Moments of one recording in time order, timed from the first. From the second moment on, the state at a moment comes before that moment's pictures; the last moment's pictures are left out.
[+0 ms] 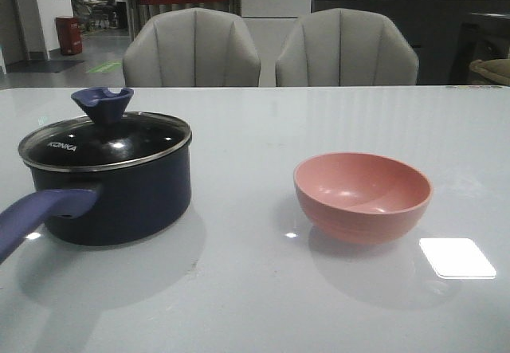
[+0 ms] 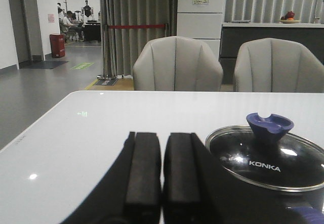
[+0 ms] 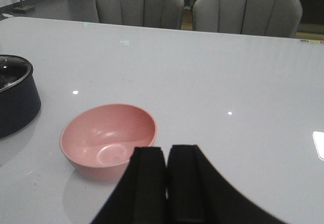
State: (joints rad) left arm -0.02 0.00 0.00 0.08 0.00 -0.12; right arm 0.25 0.23 -0.15 0.17 0.15 -0.10
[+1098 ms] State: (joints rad) left arm -0.02 0.00 0.00 0.08 0.00 -0.12; right arm 0.16 -0.01 0.03 0.03 0.14 -0.04
